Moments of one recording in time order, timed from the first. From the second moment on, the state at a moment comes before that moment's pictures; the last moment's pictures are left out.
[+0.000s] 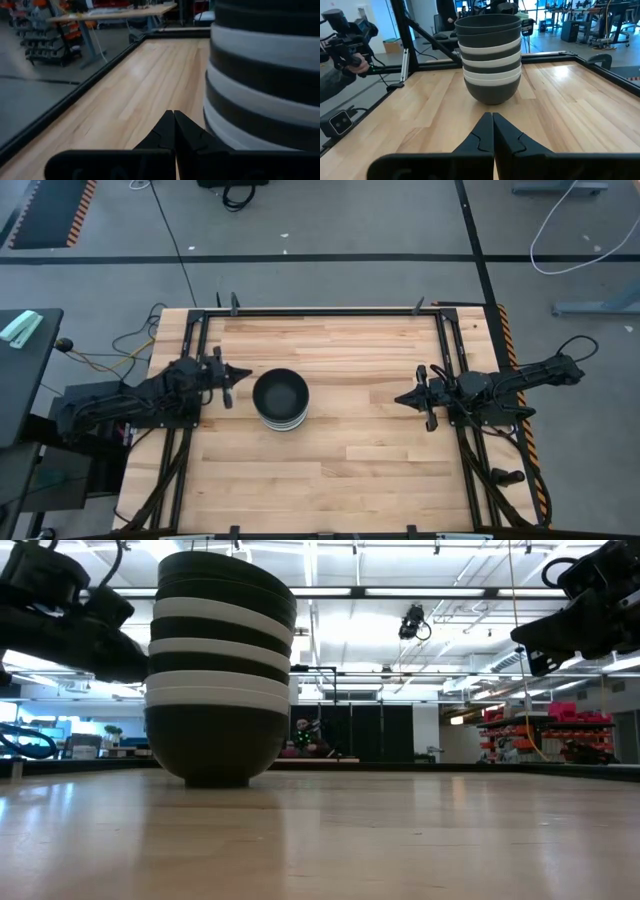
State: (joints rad) left arm 0.34 0.20 0.03 -0.05 0.00 0.13; right arm 0.21 0.21 0.02 0.07 0.17 0.09
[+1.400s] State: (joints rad) left arm 0.37 0.24 0.01 0.02 -0.07 0.12; right arm 0.21 0.21 0.02 0.05 0.14 0.10
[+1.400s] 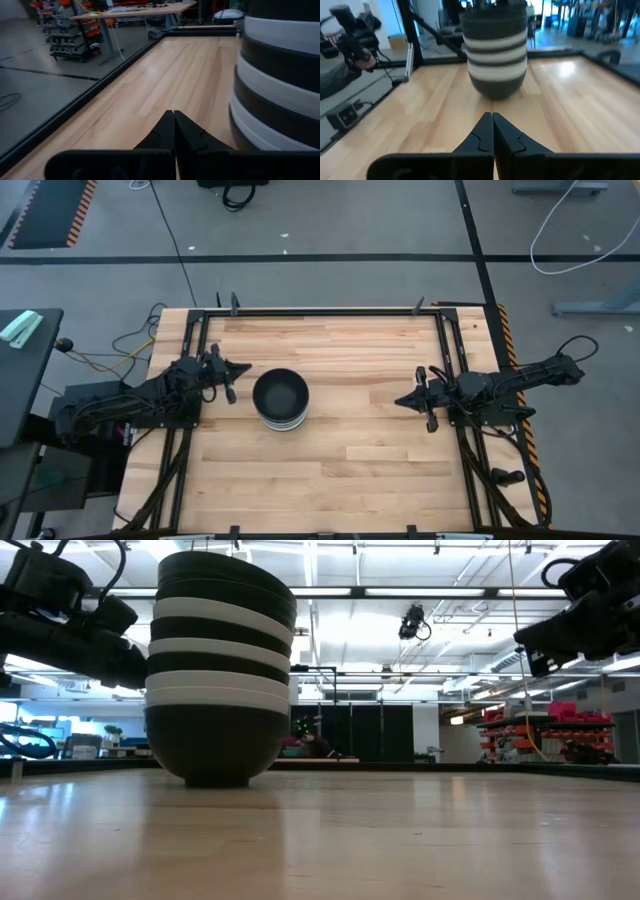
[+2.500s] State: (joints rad) left arm 0.37 0.24 0.01 0.01 -0.02 0.09; right arm 0.21 0.29 0.02 0.03 -0.03 0.09
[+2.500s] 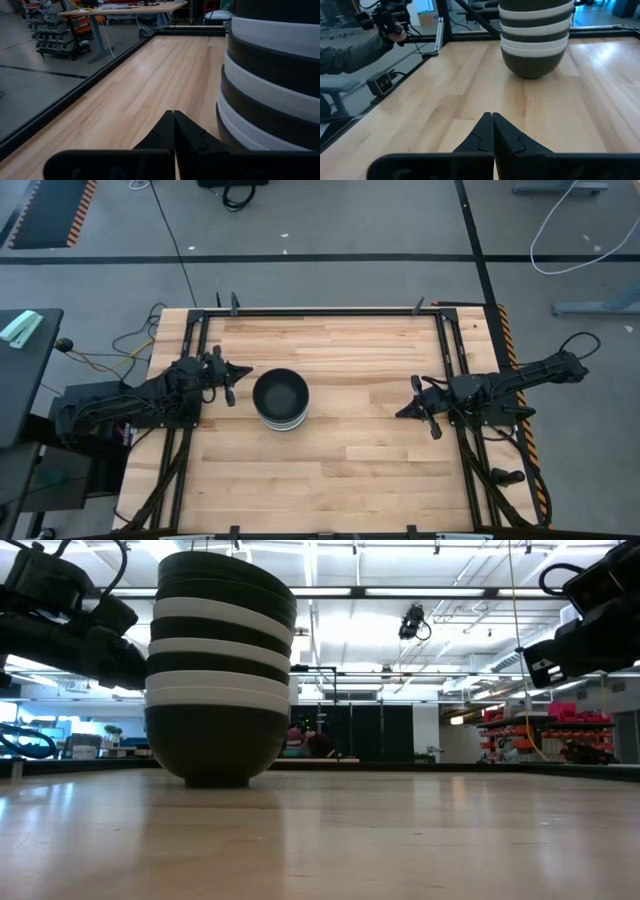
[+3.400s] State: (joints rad) left arm 0.37 0.24 0.01 0.01 -0.01 0.09; right arm 0.21 0.27 0.01 0.14 -0.05 -0.02
